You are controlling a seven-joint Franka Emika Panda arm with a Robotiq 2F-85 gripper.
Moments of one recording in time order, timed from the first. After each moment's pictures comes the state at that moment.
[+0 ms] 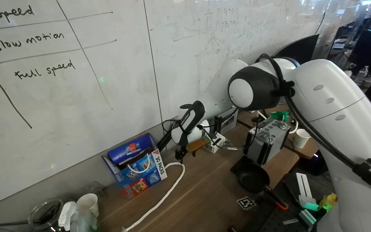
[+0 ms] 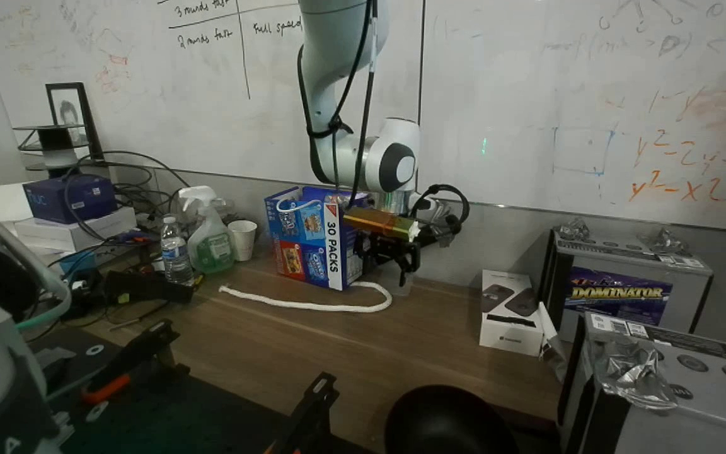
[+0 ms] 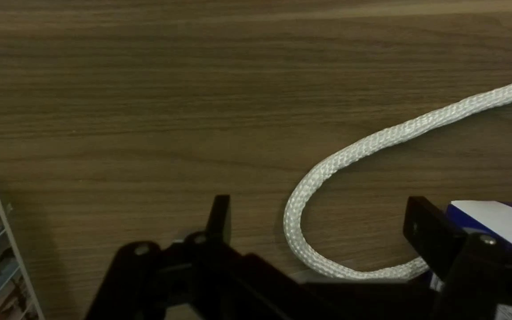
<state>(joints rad) -0.07 0.91 0.05 -1.74 0.03 2.60 -0.05</state>
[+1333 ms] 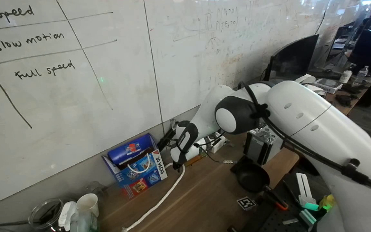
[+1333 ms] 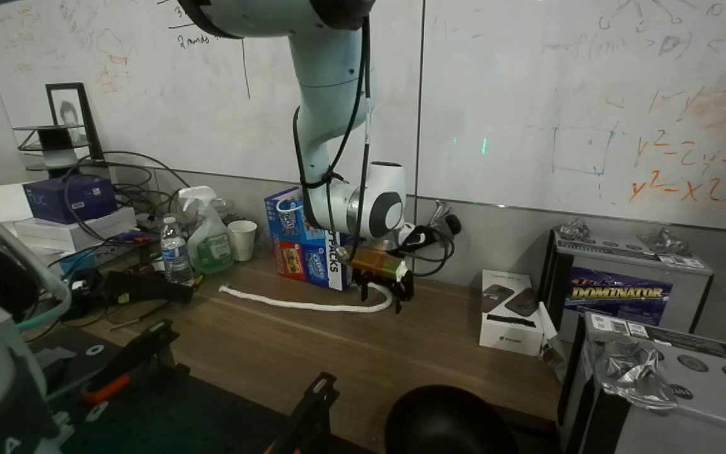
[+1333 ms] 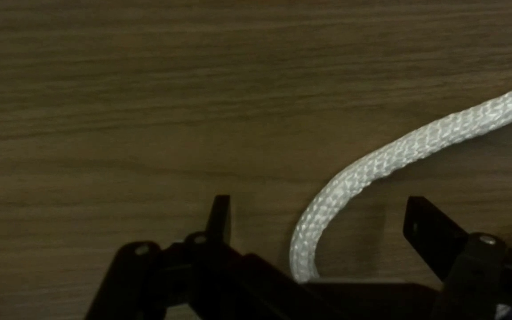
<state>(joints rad) 0.01 1.13 0.00 -1.59 0.03 2.76 0.04</state>
